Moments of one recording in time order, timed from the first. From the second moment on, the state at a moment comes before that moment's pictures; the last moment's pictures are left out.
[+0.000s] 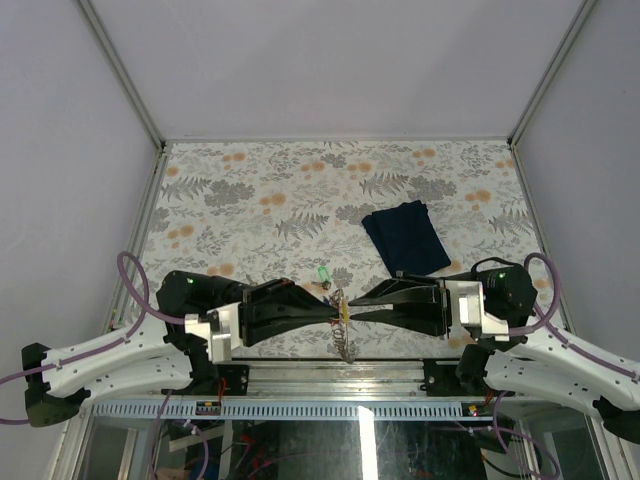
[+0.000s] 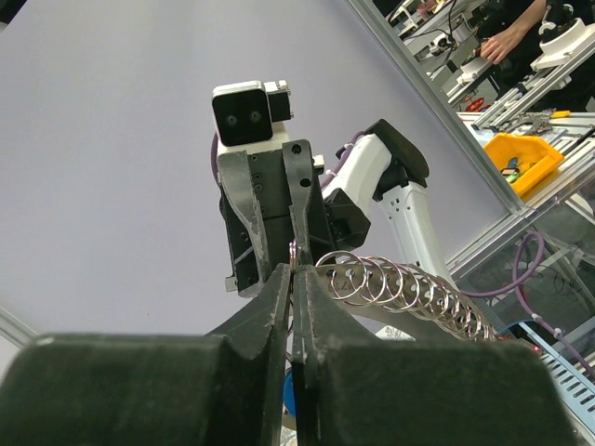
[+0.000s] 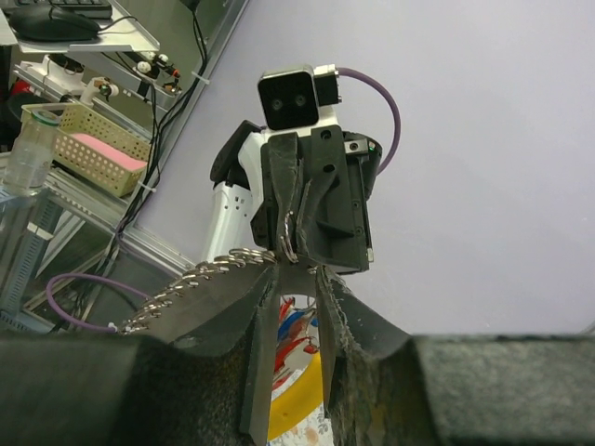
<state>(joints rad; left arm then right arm) -1.14 0.76 0.72 0.66 0.77 0.39 1.05 0.72 0.73 0.57 -0.81 -0.18</state>
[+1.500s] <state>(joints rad) -1.14 0.78 0.72 0.65 0.76 0.39 1.09 0.69 0.74 0.51 -0.75 -0.27</state>
